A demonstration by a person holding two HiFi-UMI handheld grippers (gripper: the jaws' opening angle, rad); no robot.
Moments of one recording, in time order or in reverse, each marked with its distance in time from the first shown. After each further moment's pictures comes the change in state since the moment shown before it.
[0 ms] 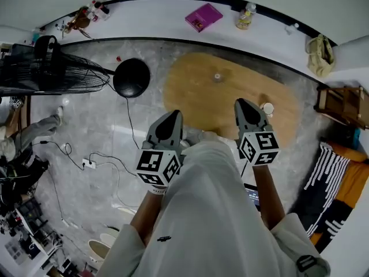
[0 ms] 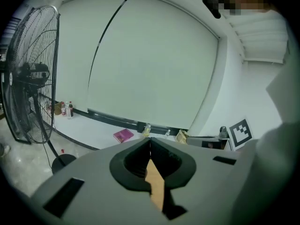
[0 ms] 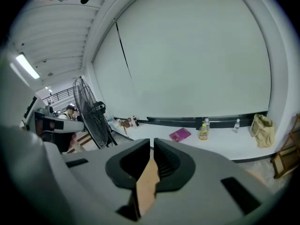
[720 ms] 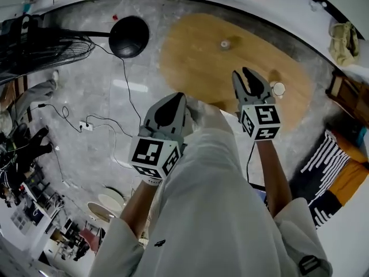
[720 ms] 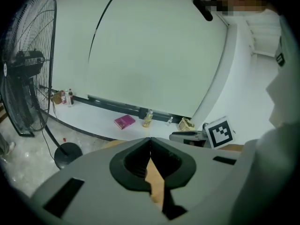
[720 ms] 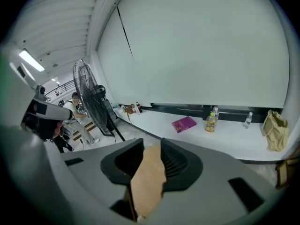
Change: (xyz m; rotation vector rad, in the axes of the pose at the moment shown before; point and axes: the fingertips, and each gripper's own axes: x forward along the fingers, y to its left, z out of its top) left arm 0.049 -0.004 -0.043 -0.017 0.158 0.030; right arm 0.082 -0.037 -0.055 -0.070 0.144 0.092
